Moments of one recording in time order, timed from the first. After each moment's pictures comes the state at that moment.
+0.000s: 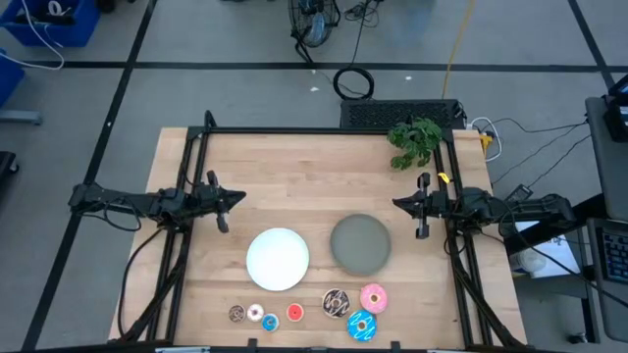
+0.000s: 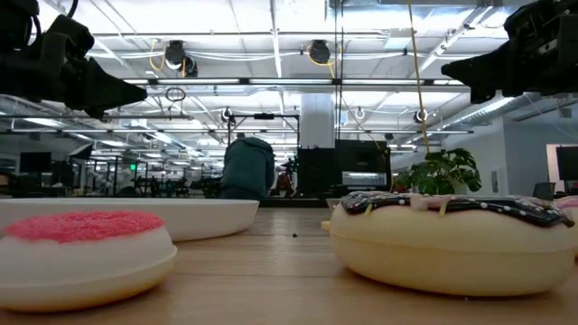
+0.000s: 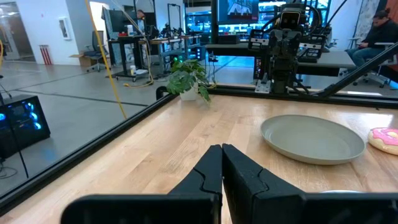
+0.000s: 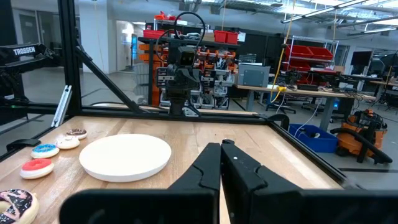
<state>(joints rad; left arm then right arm) -0.14 0.14 0.01 0.11 -0.44 -0.01 0.04 0.12 0.01 0.19 0.13 -0.09</state>
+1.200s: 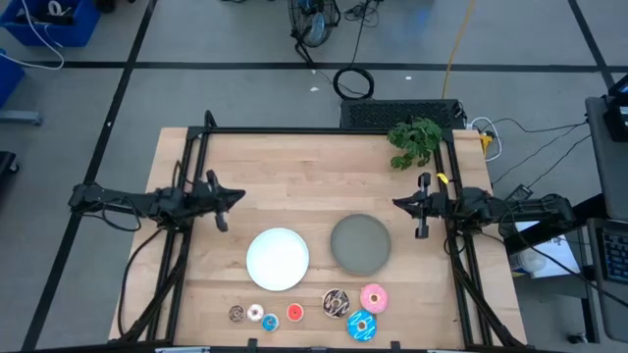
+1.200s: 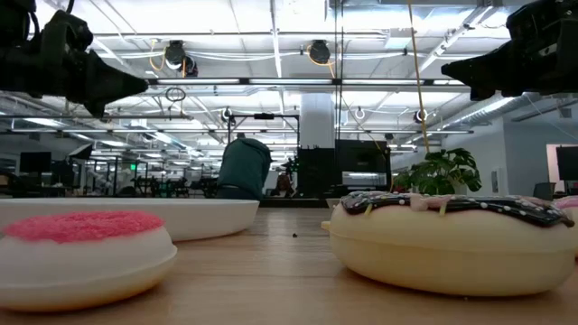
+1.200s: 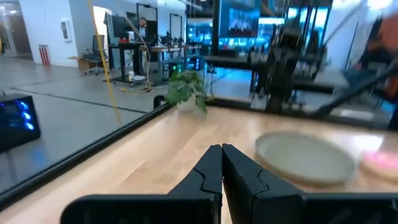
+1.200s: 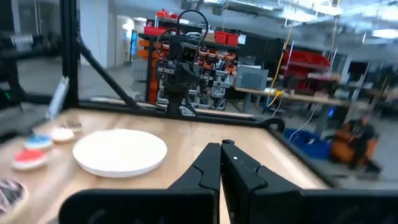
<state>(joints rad) -0.14 0.14 0.01 0.19 -0.44 -0.07 0.04 0.12 0.01 0.19 0.13 -0.12</state>
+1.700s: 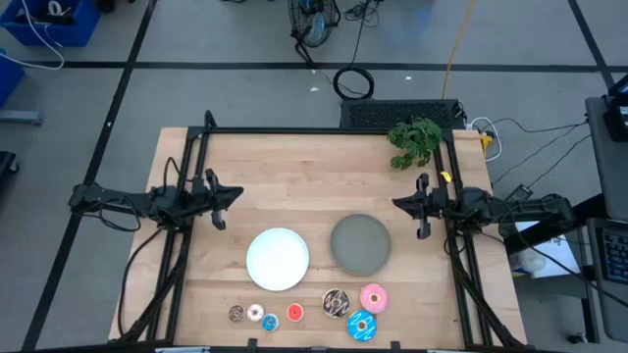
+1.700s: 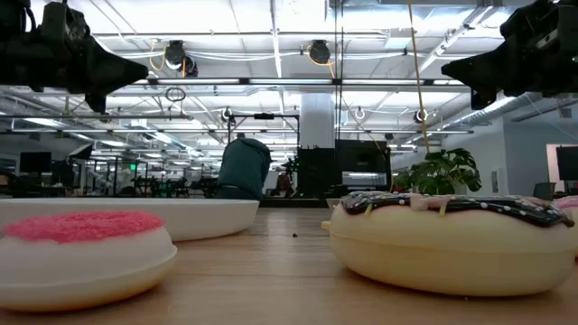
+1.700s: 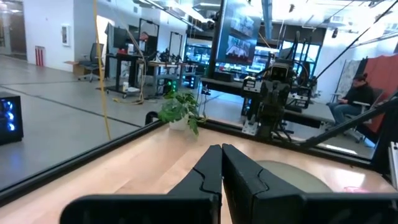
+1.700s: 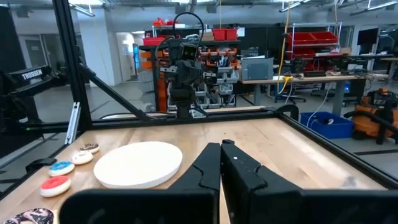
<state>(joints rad) -0.14 0.14 0.01 0.27 -0.44 -0.11 0.04 0.12 0.01 0.19 0.13 0.04</state>
